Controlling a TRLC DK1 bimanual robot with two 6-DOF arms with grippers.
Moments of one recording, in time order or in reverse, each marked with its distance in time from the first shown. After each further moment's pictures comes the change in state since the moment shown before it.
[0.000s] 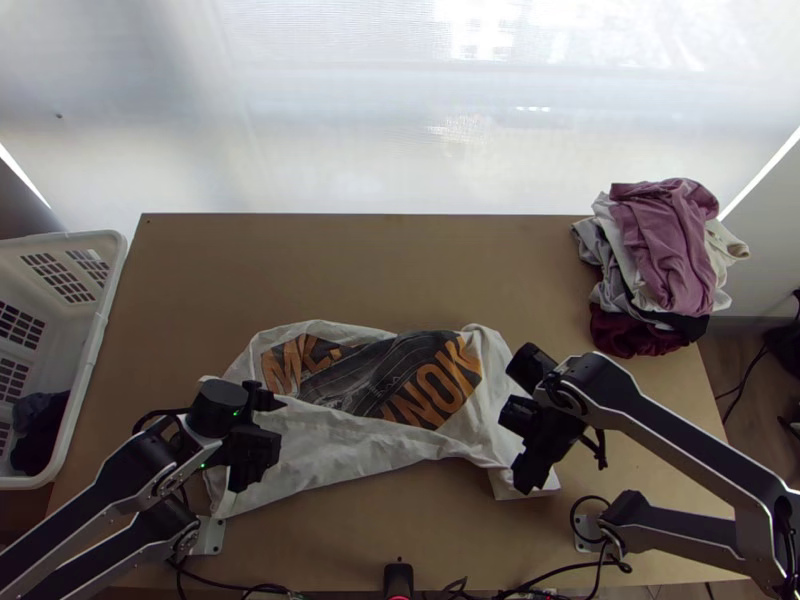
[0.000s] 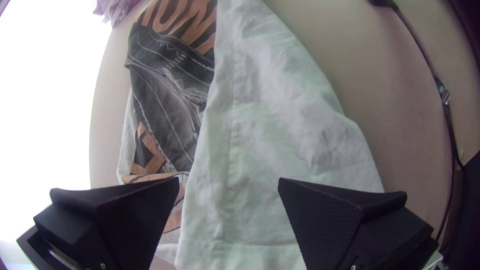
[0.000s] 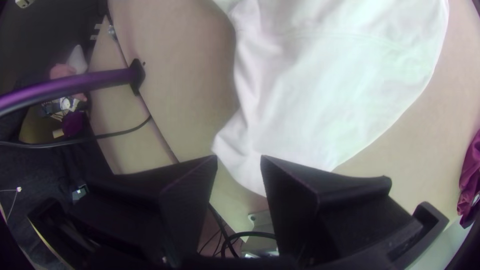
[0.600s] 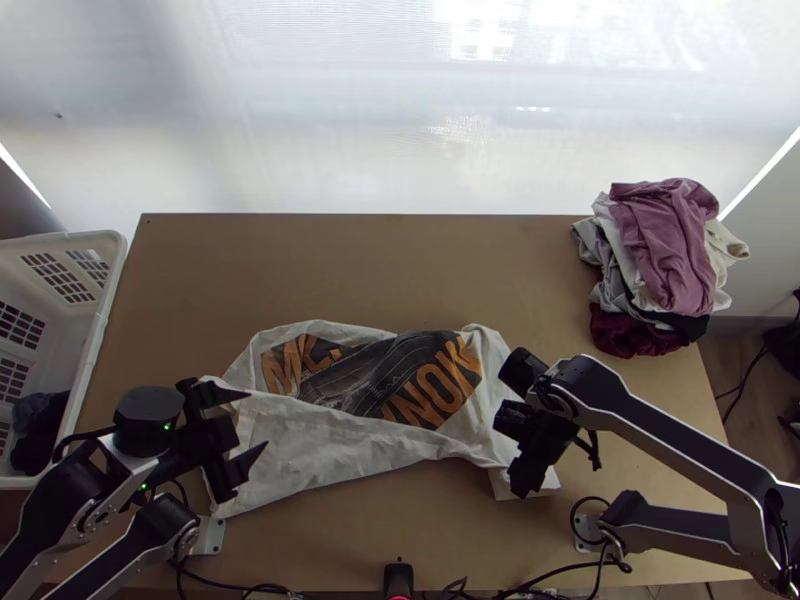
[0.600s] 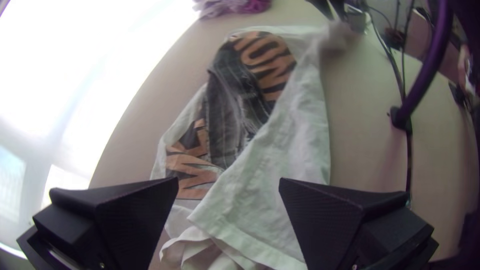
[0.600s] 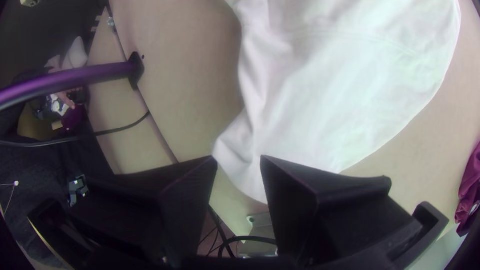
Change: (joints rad) left arm 0.084 -0.218 0.206 -0.245 0.051 -0.470; right arm 0.034 0.029 -0.014 0.023 0.000 -0.008
